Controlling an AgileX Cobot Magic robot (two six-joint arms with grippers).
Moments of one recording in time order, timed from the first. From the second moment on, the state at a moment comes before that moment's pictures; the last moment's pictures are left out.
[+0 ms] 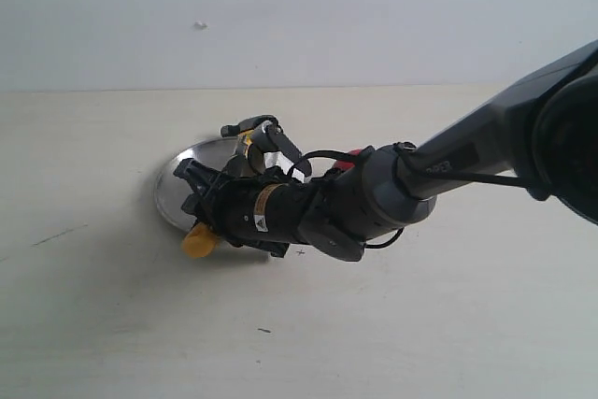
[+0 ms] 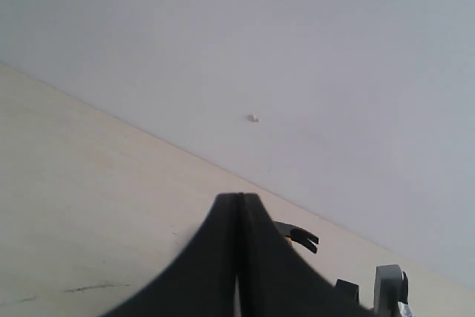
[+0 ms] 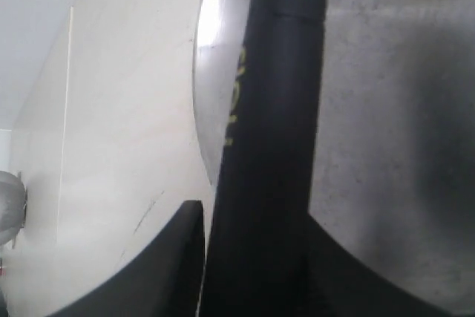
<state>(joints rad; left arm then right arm) 0.15 0.27 -0.12 -1.74 0.25 1.23 0.59 2.27 -1.23 -0.41 -0.45 1.52</state>
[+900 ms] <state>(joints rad) 0.15 0.27 -0.12 -1.74 0.25 1.23 0.59 2.22 -1.26 -0.84 -0.31 1.80</state>
